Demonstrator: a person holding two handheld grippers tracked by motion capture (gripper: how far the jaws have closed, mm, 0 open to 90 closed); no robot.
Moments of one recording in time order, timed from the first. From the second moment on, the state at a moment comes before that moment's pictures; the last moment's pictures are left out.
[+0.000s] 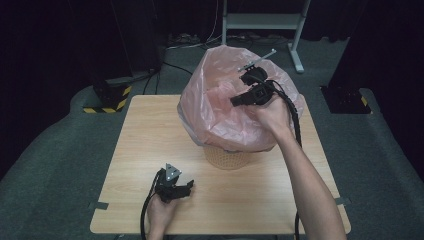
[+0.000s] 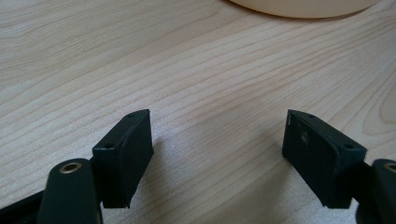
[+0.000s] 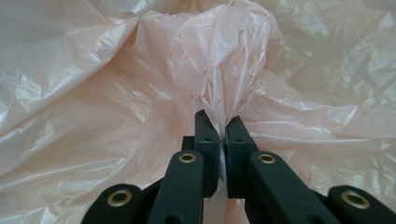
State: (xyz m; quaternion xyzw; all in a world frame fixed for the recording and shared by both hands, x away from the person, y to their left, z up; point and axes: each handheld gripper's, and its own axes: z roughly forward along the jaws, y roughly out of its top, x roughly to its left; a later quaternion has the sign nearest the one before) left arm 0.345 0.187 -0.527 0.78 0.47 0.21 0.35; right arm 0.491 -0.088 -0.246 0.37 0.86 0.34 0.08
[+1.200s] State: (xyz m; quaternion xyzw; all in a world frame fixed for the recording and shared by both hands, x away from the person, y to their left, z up) left arm 0.345 0.187 -0.527 0.78 0.47 0.21 0.35; right arm 0.483 -0.111 -0.240 0.37 0.85 0.37 0.09
